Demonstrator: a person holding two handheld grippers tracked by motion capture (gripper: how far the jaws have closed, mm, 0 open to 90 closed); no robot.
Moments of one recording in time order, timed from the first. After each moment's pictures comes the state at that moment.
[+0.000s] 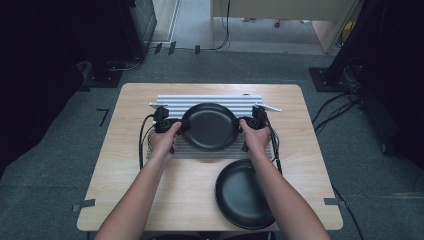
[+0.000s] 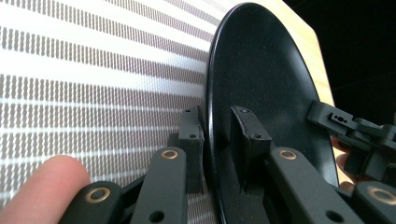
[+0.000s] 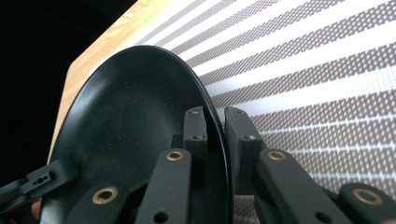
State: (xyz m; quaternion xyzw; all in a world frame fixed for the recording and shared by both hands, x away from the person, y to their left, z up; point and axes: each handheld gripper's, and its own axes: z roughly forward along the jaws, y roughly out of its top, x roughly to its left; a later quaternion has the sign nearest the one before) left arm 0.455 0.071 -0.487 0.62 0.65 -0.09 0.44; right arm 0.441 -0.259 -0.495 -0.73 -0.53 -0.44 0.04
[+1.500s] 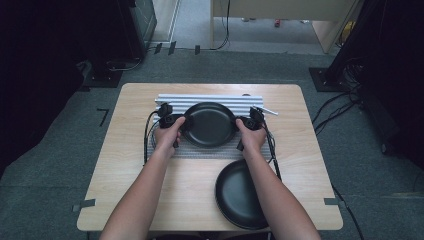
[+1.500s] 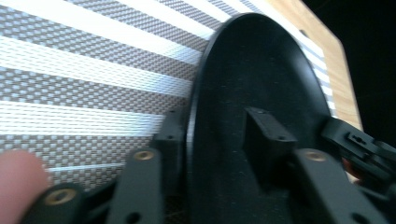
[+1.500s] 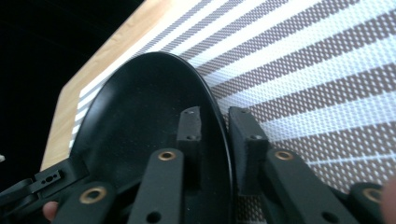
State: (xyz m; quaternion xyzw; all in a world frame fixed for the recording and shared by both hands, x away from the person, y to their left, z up) left arm 0.485 0.065 -0.511 0.62 0.65 -0.08 0.43; right arm 0.452 -0.251 -0.519 -0.74 -0.49 -0.46 0.01
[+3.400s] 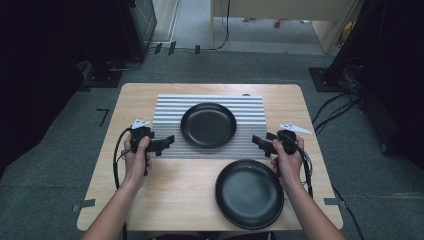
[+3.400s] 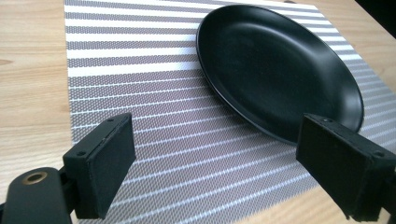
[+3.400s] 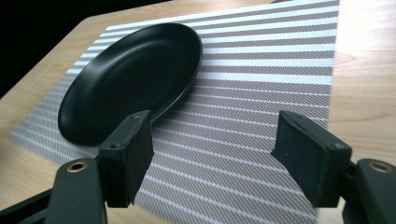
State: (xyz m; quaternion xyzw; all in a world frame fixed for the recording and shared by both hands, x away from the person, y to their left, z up) left arm 0.355 0.123 -0.454 0.72 0.54 0.13 0.42; right arm 0.331 -0.324 -0.471 -0.58 -0.65 -0.47 -0.13
